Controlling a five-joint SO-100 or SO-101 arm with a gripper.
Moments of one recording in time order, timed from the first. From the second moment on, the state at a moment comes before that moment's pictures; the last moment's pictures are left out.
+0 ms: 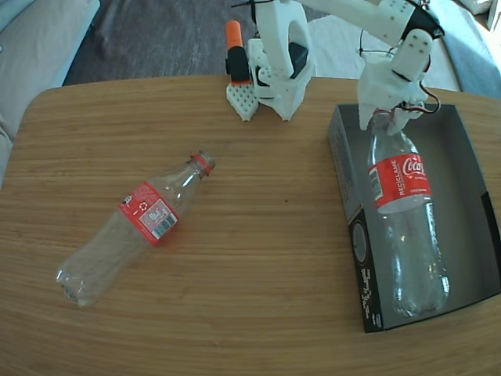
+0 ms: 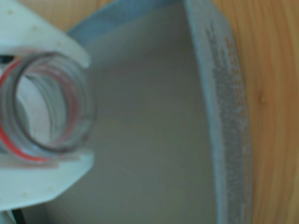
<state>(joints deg) -60.8 106.1 108.1 83.4 -31.9</state>
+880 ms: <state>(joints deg) -62.3 111.4 114.8 77.9 -31.6</state>
